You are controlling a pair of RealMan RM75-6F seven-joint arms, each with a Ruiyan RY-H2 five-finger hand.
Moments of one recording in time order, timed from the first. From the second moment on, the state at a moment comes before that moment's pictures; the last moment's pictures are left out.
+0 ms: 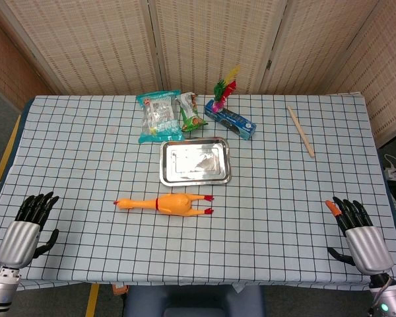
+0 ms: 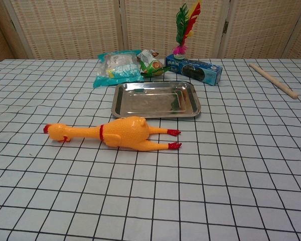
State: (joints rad) left arm -0.16 -1.23 -0.01 -1.48 1.62 1.51 -0.01; right arm 0.07 -1.14 -0.04 -1.57 -1.64 1.48 -0.04
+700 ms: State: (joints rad) left arm -0.35 -1.27 -0.03 -1.63 1.58 1.15 0.28; right arm 0.08 -1.14 -0.05 -1.57 -1.64 1.43 -0.04
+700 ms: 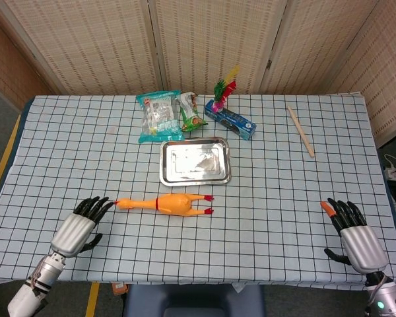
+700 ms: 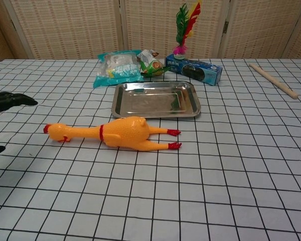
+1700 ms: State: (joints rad) left arm -0.71 -1.58 -0.14 -1.40 1.28 0.81 0.48; right arm 0.11 -1.15 0.00 -1.55 -1.52 1.37 -0.05
